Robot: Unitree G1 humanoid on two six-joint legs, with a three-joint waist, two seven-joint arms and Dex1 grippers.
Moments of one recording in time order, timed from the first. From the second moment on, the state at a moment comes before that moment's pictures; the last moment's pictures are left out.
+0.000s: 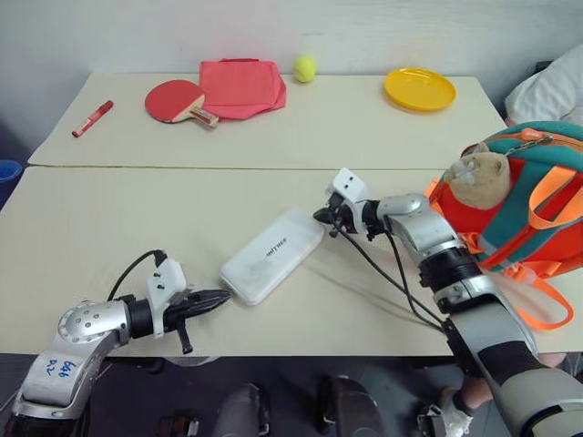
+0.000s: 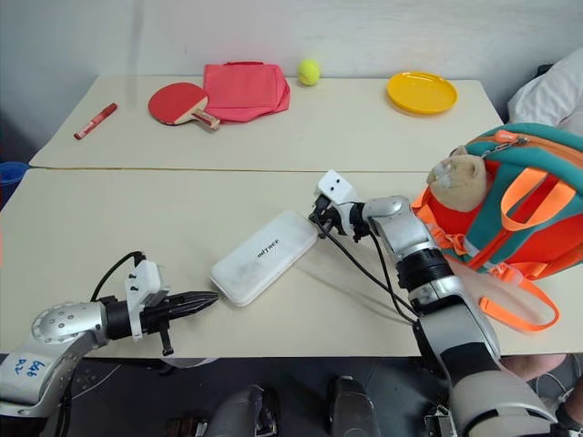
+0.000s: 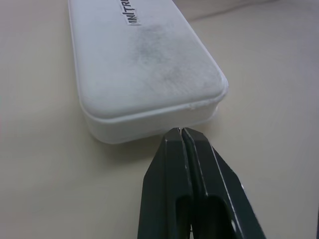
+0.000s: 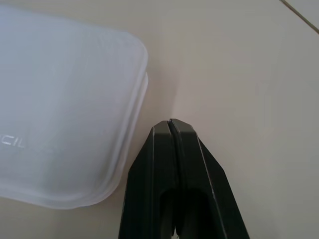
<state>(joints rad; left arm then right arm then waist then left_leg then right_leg) 0.07 0.75 0.13 -0.34 -0.42 0.39 -0.88 -0.97 -0.38 0.30 0.67 0.09 0.34 0.88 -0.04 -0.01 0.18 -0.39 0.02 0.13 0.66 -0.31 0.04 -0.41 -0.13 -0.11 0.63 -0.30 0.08</state>
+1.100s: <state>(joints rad) -0.42 0.80 0.11 0.09 -0.62 1.14 -0.96 -0.04 -0.79 -0.08 -0.38 0.29 0.69 0.98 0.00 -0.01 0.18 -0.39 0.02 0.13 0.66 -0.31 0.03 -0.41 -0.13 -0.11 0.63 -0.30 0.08</state>
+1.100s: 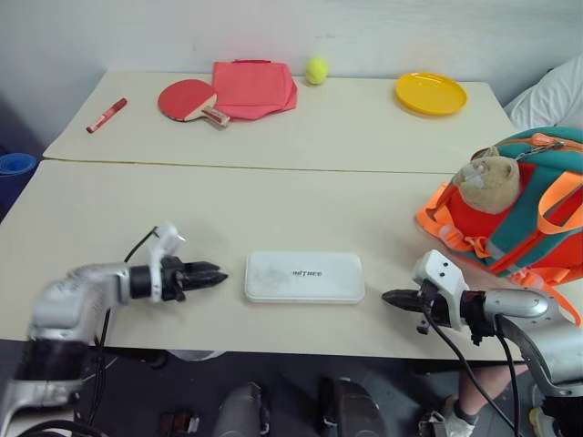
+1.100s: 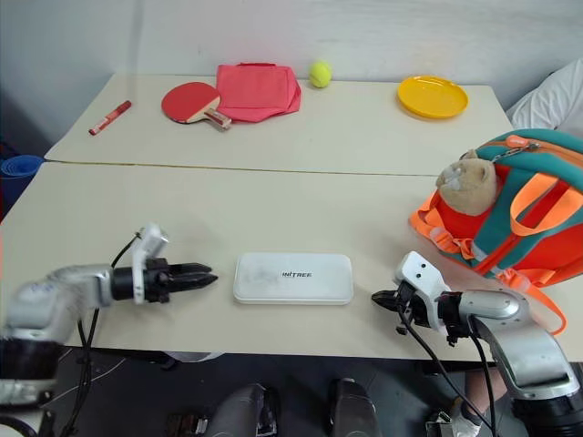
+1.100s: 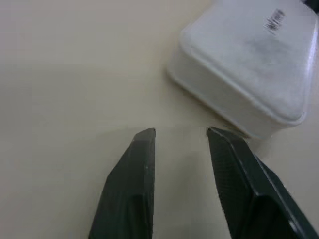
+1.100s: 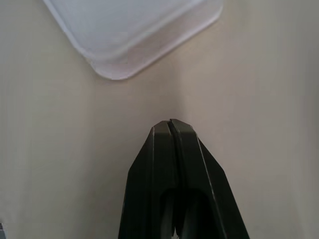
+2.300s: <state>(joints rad) -0.73 0.59 -0.02 0.37 -0.84 1.61 -0.78 -0.24 -0.63 0.14 -0.22 0.20 0.46 0.92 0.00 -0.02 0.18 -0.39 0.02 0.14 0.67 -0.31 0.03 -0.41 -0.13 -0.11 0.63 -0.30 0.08</state>
